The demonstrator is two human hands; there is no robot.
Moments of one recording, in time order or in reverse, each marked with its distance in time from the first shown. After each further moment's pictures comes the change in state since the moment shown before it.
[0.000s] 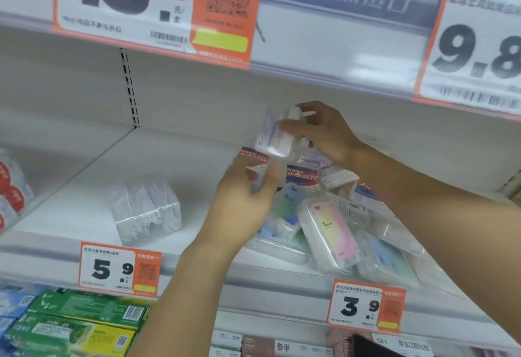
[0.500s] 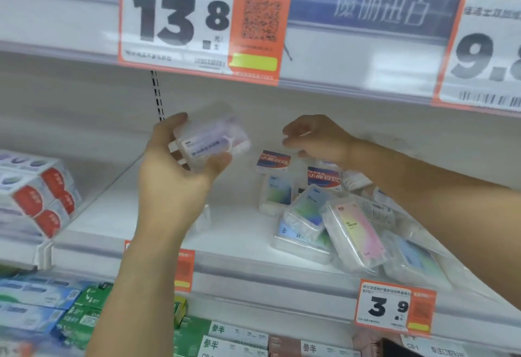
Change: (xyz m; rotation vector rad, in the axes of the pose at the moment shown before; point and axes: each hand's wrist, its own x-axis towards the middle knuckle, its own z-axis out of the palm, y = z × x) left_hand 0.000 0.005 -0.097 -0.064 0.421 0.090; right_hand 0.003 -0.025 0.031 -0.147 -0.193 0.049
